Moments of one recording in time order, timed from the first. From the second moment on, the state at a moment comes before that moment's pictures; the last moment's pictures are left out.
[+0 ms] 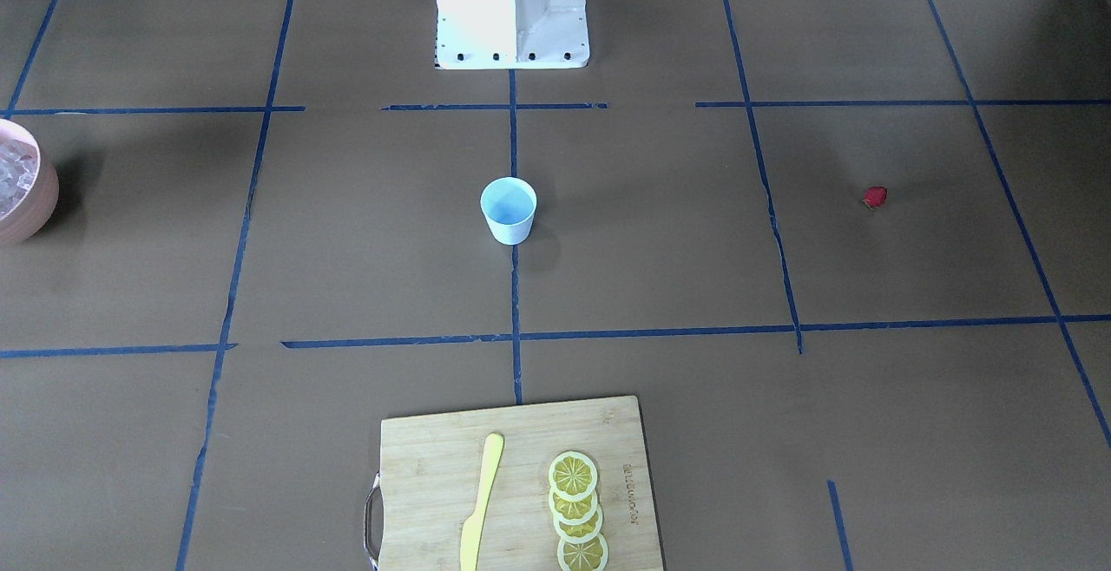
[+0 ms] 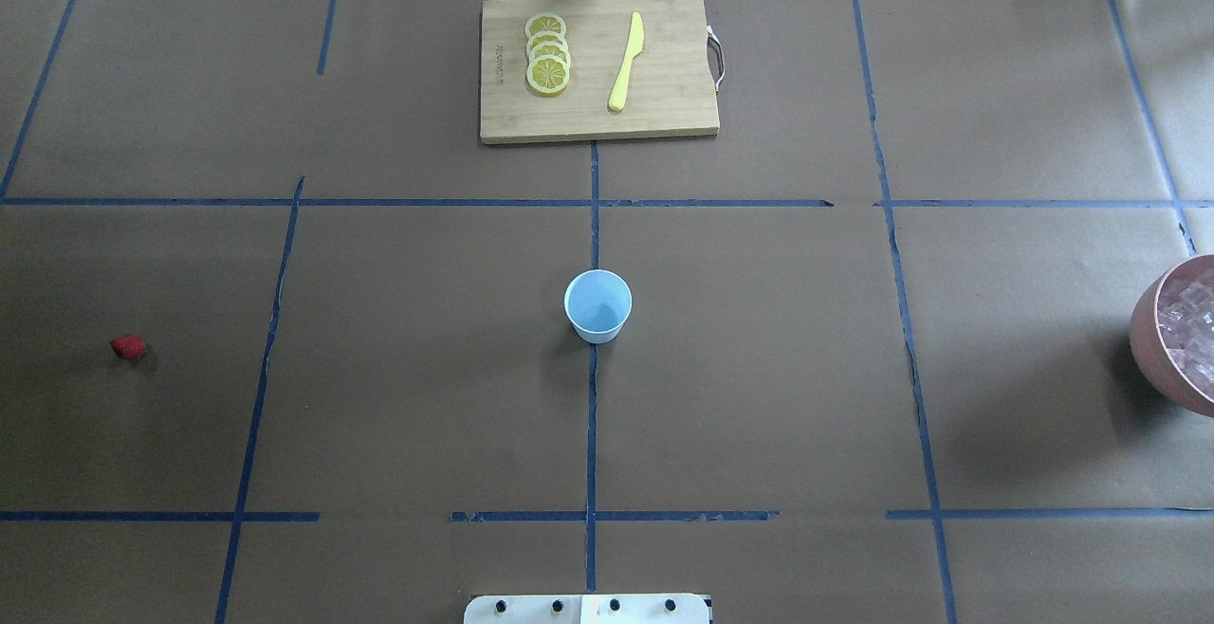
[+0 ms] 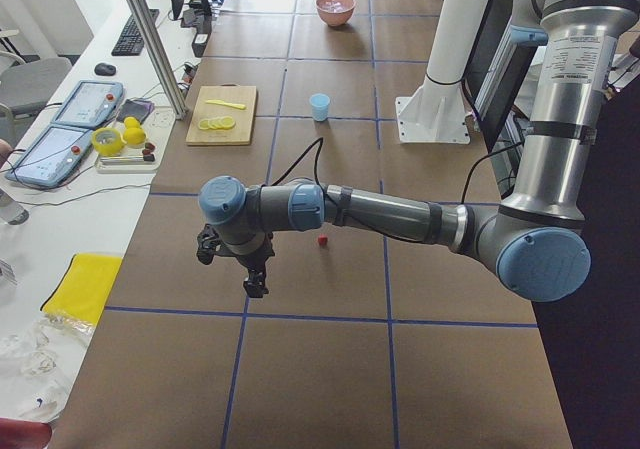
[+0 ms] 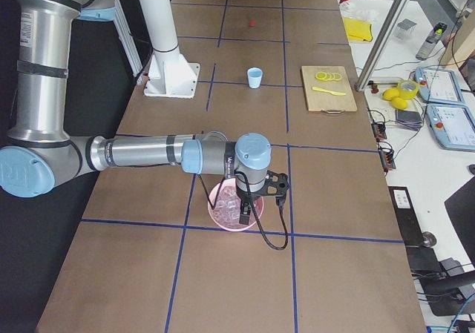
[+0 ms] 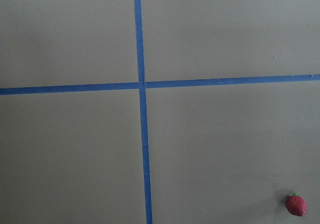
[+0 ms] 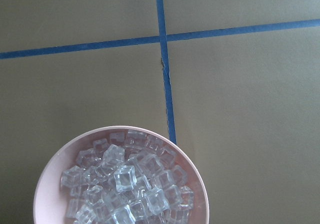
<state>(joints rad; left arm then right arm) -1.53 -1.69 -1.61 -1.32 -2.41 0.09 1.56 -1.73 1.83 -1.67 2.35 0.12</state>
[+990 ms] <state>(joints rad) -1.52 -1.68 -1.64 -1.33 -2.41 0.08 1.54 -1.72 1.84 -1.65 2.37 0.12</state>
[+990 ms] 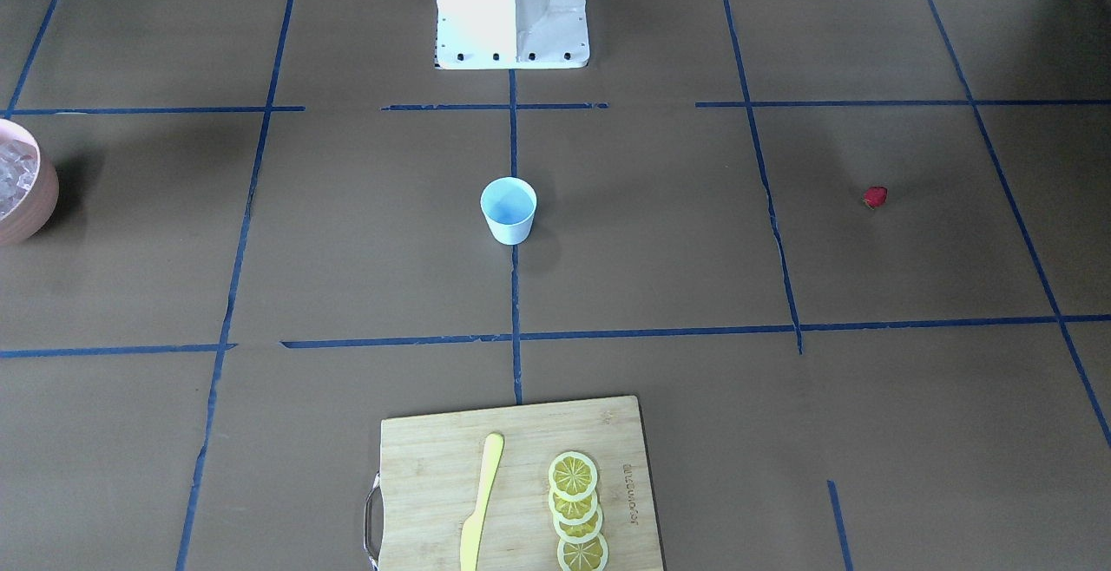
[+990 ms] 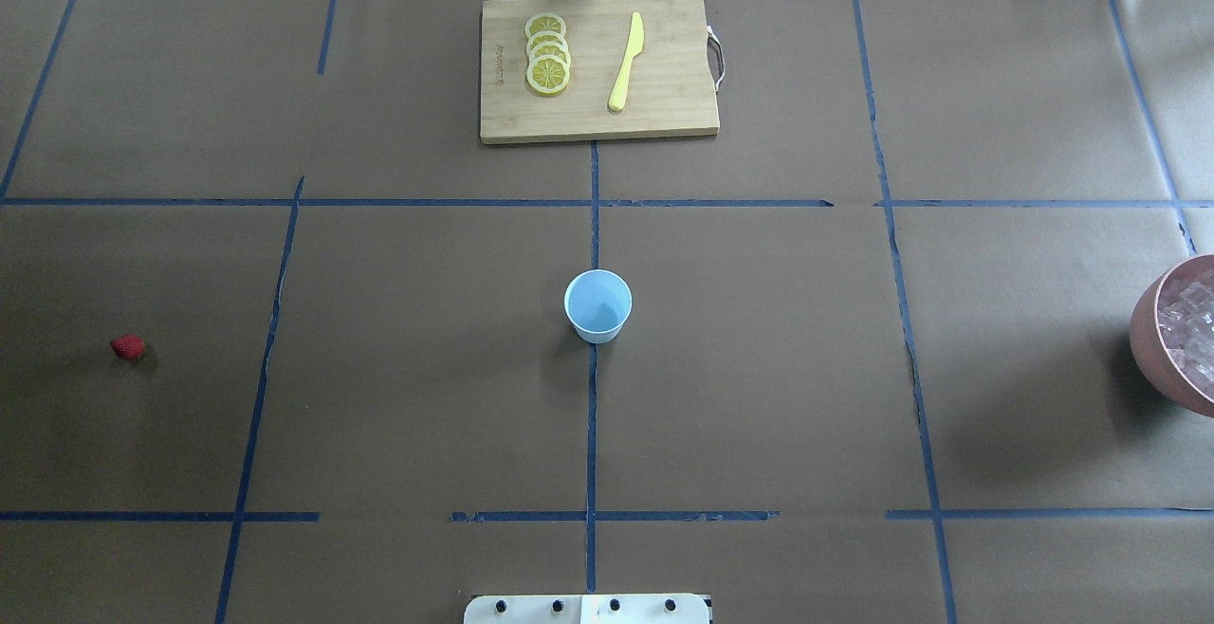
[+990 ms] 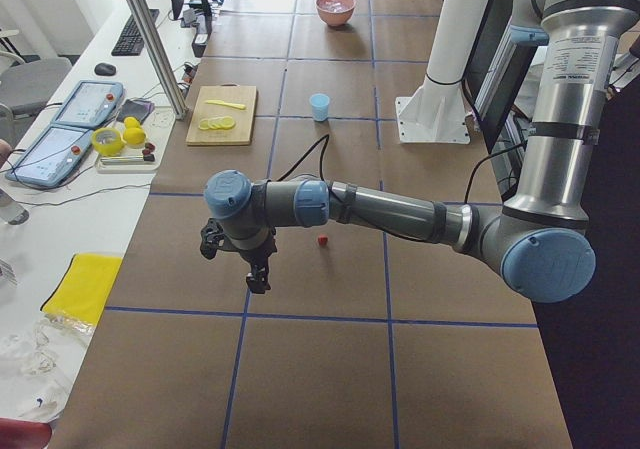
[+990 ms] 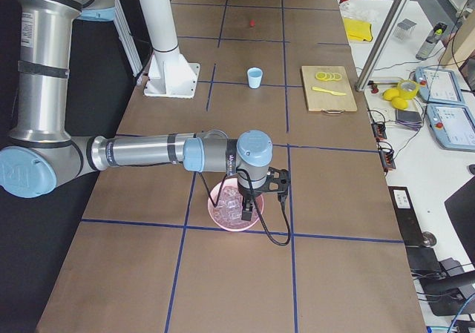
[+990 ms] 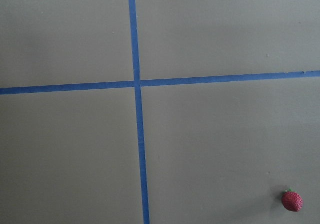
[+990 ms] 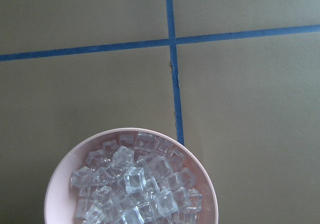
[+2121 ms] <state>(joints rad) -1.52 -1.67 -1.65 -1.40 -2.41 0.09 1.30 -1.88 1.83 -1.24 2.40 0.70</state>
